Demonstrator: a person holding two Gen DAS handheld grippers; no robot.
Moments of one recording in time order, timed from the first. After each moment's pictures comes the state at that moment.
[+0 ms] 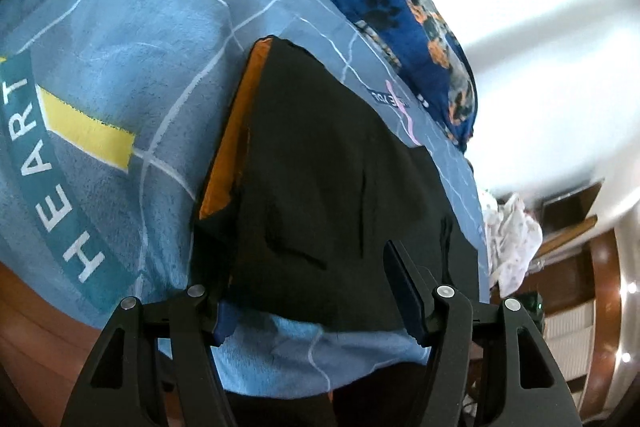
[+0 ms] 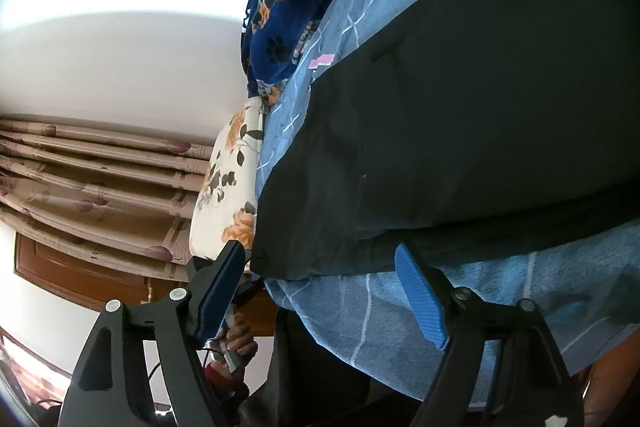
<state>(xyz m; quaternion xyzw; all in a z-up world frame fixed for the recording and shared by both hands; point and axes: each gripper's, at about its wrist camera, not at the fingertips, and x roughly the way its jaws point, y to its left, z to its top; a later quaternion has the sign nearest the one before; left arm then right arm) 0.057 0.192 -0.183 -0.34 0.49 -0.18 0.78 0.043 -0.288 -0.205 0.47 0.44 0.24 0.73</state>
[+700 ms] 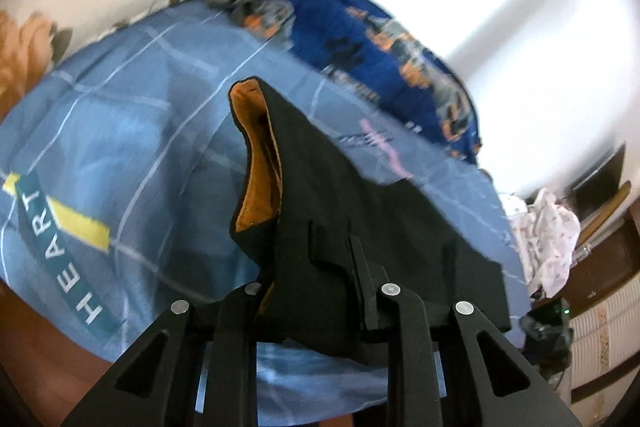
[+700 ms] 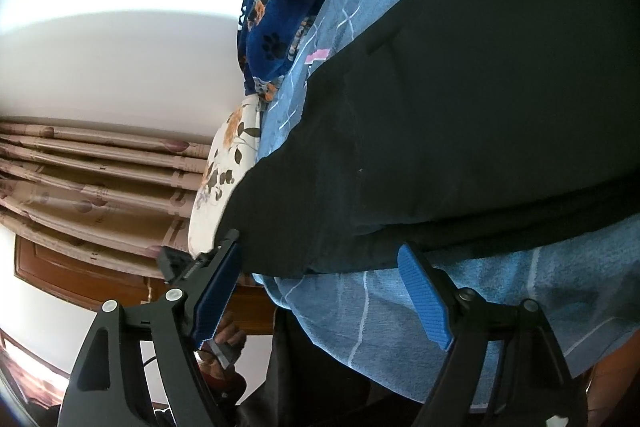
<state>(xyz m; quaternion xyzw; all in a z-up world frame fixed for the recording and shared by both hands) 0.054 0.144 -0.115 -0.24 0.42 -0.15 0.86 0.041 -0.286 -0.208 0.47 0.44 0.23 0.73</state>
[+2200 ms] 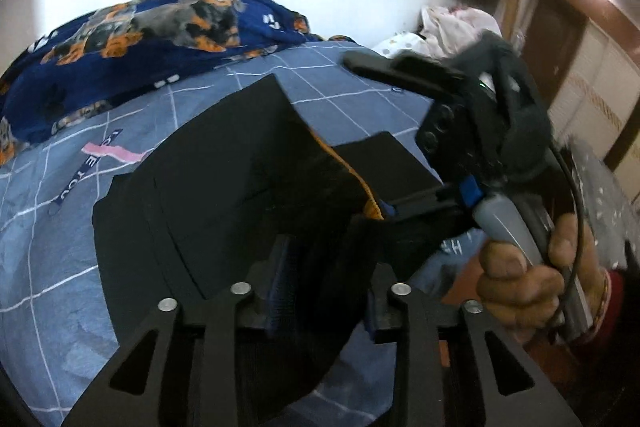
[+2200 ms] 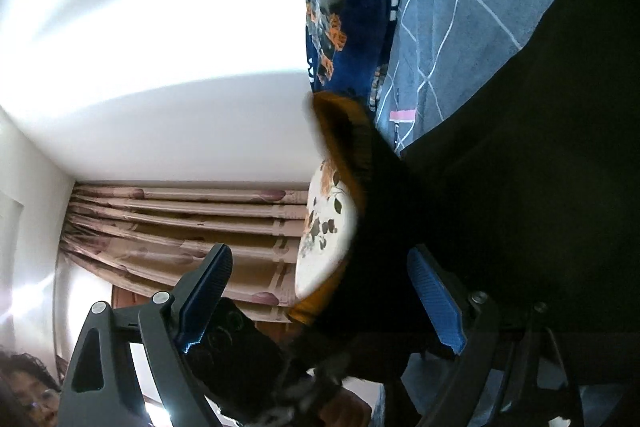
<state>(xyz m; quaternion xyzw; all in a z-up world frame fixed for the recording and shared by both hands) 0.026 -0.169 -0.092 0.07 0.41 -0.39 0.82 0.101 -0.320 -0.197 0.61 0.32 0.32 0.65</state>
